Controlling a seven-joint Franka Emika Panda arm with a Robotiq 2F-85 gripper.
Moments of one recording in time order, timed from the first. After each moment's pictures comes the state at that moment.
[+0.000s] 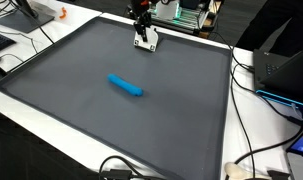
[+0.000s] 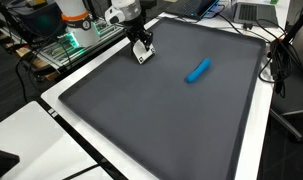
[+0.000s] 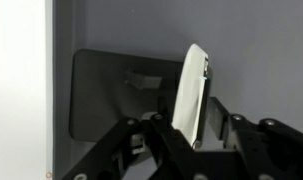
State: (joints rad) arm 0.01 -0.04 0.07 -2.74 0.62 2.72 0.95
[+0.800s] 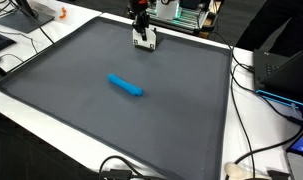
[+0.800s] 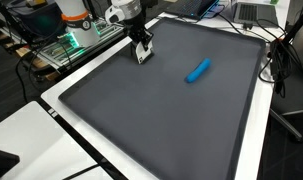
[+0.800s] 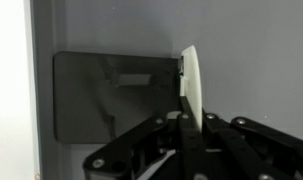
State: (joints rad) arm 0.02 -0.04 0.07 -2.74 0.67 2.77 0.95
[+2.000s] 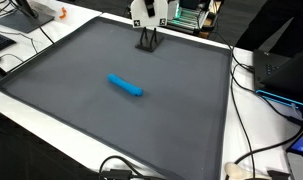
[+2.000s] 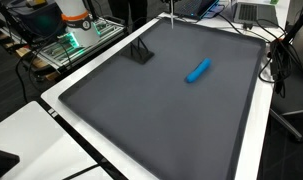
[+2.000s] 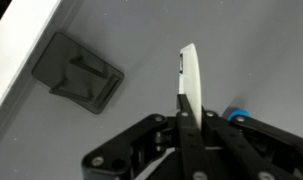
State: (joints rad) arm 0.04 -0.05 0.09 -2.21 0.27 2.11 0.92
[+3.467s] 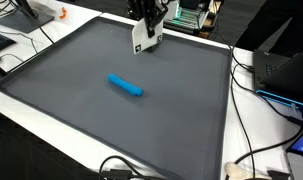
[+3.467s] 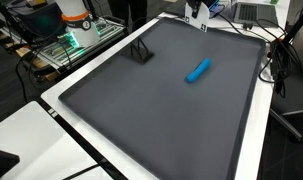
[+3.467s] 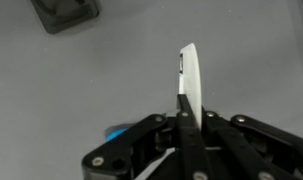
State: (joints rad) arm 0.11 0.28 0.11 -1.80 0.10 1.98 0.51
